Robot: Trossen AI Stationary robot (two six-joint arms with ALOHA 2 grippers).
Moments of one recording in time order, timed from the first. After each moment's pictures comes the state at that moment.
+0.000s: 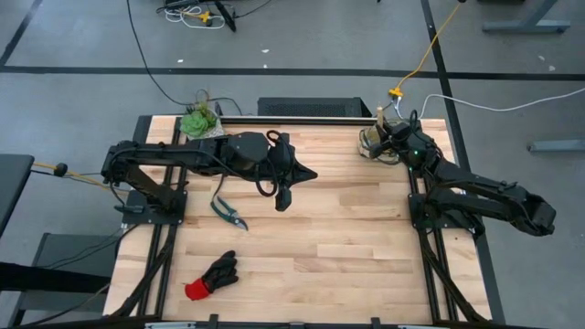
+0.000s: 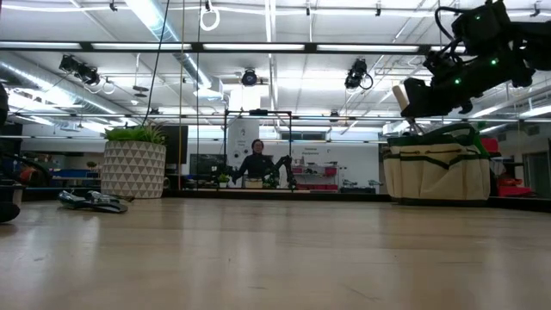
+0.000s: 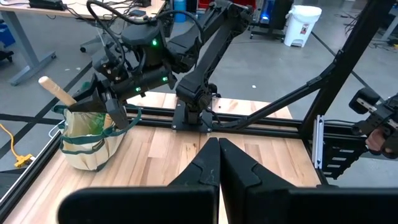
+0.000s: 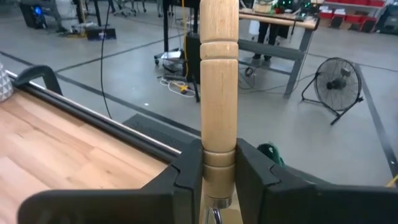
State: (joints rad) left arm -0.07 1.56 1.66 -0.39 -0.10 -0.12; right arm -0.64 0.73 0.30 0.21 0.41 0.02
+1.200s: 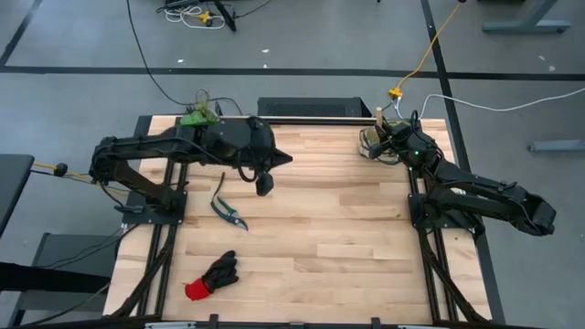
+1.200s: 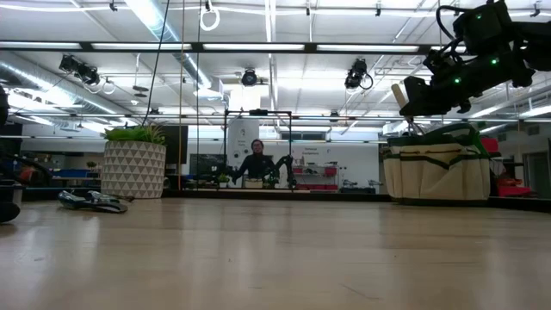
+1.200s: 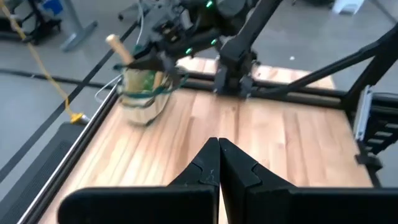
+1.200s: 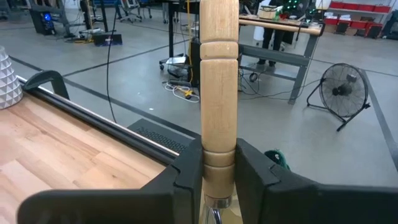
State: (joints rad) left arm -0.02 1.44 1.66 -0.65 -0.19 -0.11; right arm -0.64 0.73 0.30 0.24 0.39 0.01
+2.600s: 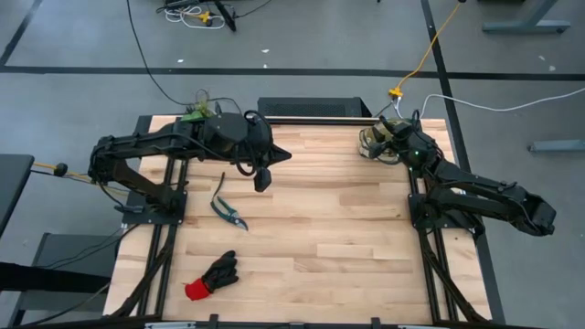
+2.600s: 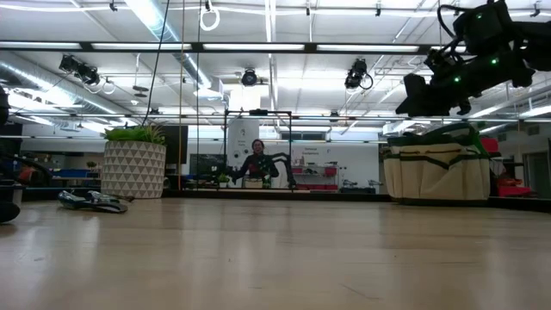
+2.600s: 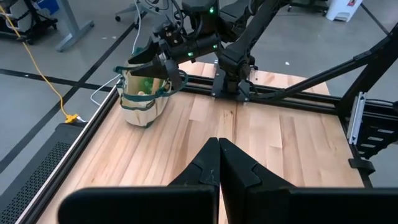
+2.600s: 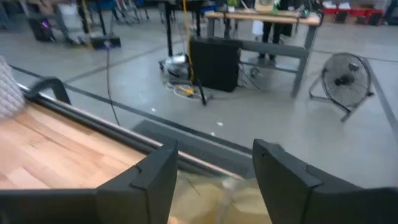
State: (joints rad) left arm 0.03 1.42 1.66 -0.65 -0.13 -0.12; right arm -0.63 0.73 0.30 0.24 0.39 0.07
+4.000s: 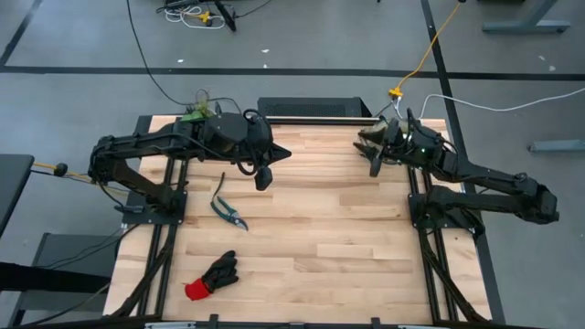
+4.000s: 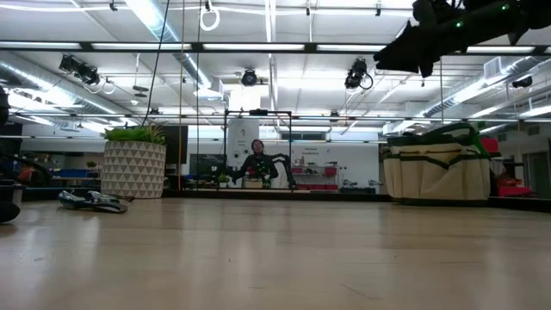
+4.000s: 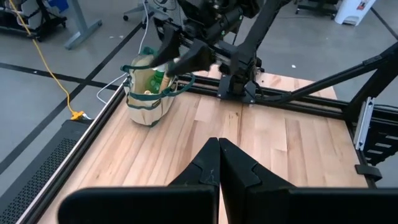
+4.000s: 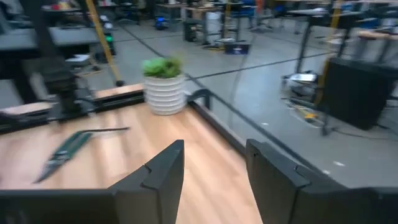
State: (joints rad) left arm 0.03 1.42 1.66 -0.65 -0.16 -0.14; right arm -0.43 0.73 0.56 0.00 0.01 0.00
